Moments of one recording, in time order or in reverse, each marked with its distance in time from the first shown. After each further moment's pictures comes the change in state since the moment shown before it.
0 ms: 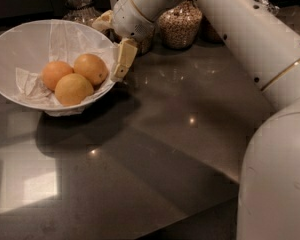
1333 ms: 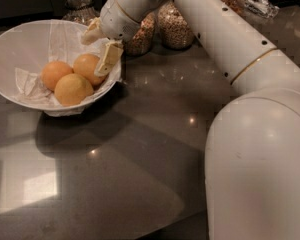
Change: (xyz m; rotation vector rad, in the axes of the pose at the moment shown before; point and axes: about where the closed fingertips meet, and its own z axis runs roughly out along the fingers) arm -0.003 -0.017 0.032 -0.072 -0.017 -0.052
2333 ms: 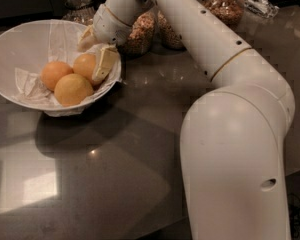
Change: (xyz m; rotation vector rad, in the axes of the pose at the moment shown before) arm 0.010 -0.006 0.026 -0.077 0.030 -0.025
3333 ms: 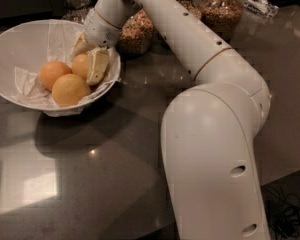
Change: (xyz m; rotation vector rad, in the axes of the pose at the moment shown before) arm -0.010 -0.010 0.028 -0.061 -0.016 -0.019
